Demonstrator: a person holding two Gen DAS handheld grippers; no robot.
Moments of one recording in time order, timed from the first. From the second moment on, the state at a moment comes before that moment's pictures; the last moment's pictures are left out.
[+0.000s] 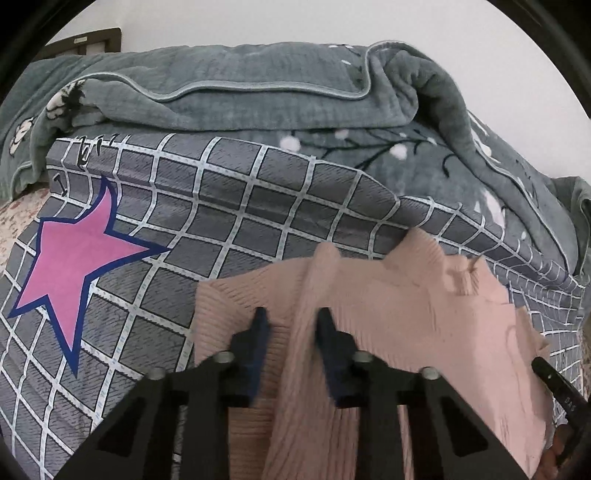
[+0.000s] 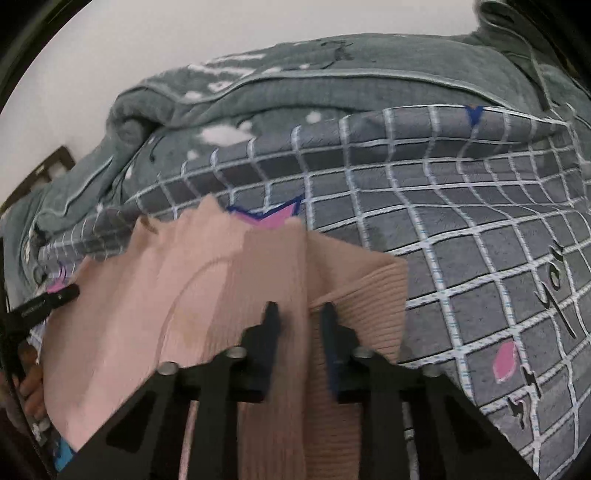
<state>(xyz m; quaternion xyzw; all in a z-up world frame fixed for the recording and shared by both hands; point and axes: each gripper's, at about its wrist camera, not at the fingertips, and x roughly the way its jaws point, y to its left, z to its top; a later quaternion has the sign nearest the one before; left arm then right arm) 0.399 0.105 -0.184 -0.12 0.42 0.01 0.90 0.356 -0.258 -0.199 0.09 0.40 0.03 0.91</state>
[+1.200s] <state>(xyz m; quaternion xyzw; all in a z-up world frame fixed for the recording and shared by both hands) 0.357 0.129 -0.181 -0.16 0.44 -0.02 0.88 0.293 -0.274 -0.177 0.08 0.40 0.02 0.91</state>
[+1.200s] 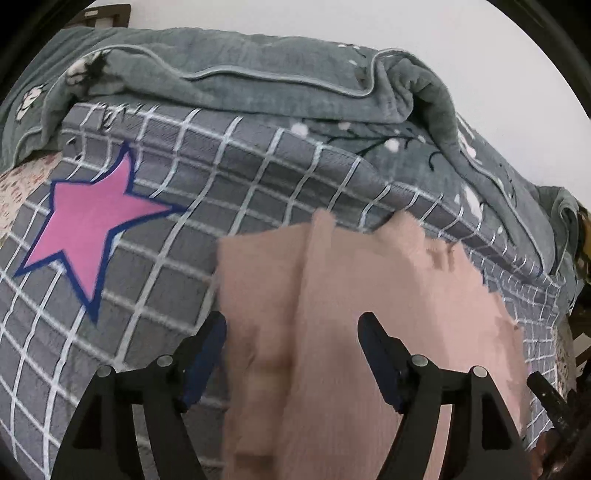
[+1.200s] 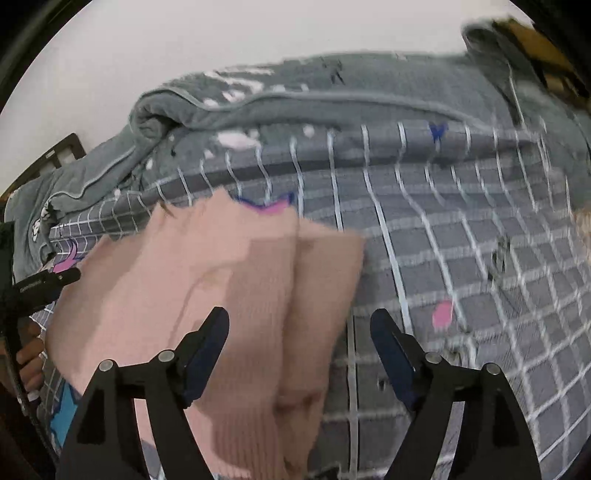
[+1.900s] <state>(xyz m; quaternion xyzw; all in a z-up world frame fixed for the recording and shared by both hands) 0.357 0.130 -0.206 -0.20 0.46 -0.07 0.86 0.322 -0.270 -0.211 0.13 0.43 0.04 0.89</state>
